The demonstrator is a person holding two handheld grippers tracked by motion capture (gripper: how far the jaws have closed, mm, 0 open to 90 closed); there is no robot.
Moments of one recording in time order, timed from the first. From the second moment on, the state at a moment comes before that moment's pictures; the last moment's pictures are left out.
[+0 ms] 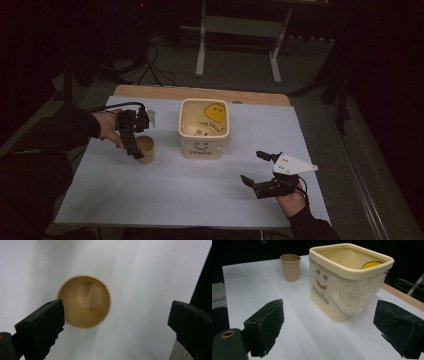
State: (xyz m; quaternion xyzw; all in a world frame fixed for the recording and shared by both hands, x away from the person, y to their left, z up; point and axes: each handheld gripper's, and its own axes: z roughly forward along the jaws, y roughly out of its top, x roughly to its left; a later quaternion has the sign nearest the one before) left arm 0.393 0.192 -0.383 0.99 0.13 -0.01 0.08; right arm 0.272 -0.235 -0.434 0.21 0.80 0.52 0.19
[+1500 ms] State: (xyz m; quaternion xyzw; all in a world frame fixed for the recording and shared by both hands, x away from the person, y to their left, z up) left arm 0.431 0.201 -0.451 0.99 0.15 -0.02 0.06; right arm 0.273 -0.235 -0.436 0.21 0.81 0.52 0.18
